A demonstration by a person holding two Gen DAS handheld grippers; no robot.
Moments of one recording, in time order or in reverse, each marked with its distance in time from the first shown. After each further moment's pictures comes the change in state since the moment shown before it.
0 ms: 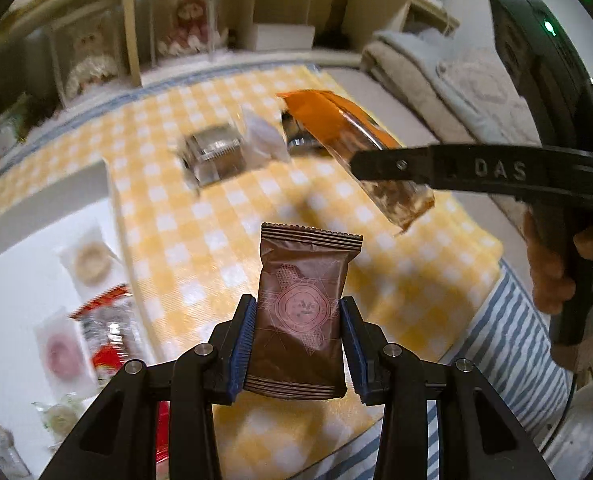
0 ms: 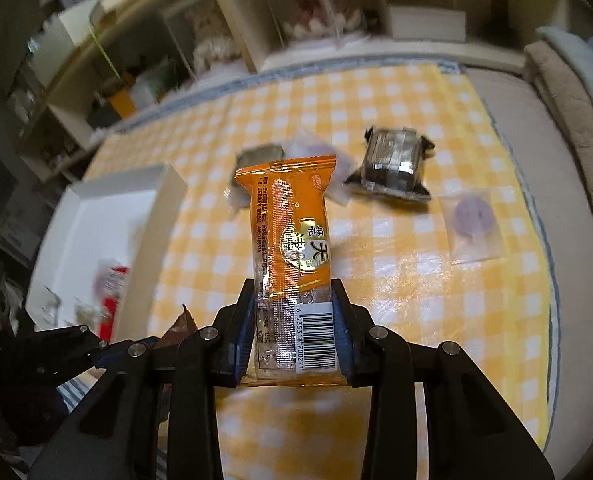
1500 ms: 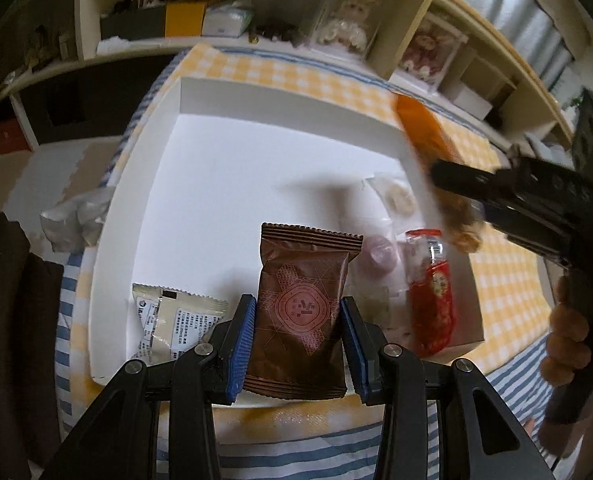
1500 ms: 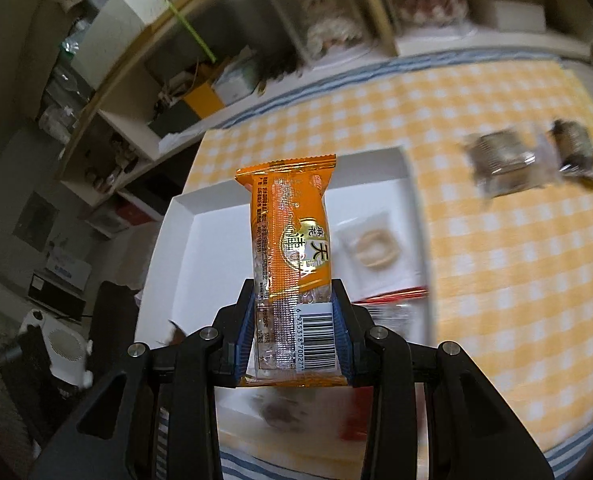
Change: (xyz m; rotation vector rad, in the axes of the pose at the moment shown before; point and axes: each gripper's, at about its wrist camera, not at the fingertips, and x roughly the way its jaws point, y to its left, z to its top) left arm -0.192 0.209 -0.134 -0.480 0.007 0.137; right arm 0.077 0.236 0.008 0.122 0.052 0.177
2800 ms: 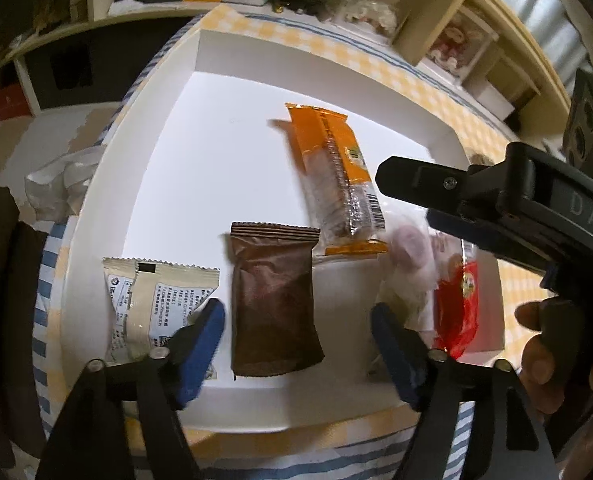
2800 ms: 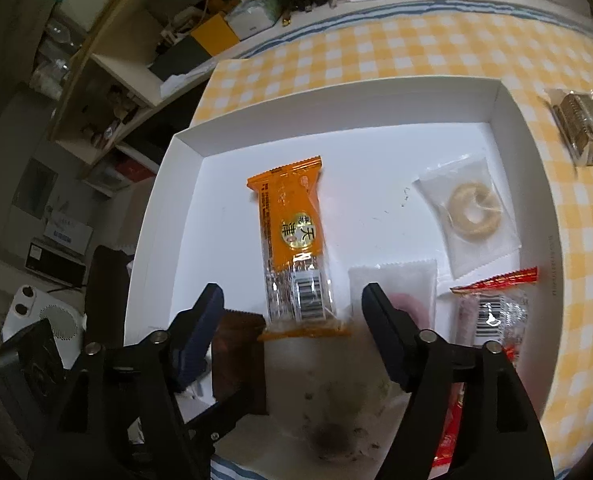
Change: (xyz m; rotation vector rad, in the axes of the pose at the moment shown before) left arm 0.030 0.024 0.006 -0.069 0.052 0.016; right arm 0.060 0.028 -0.016 -0.058 0.141 -0.001
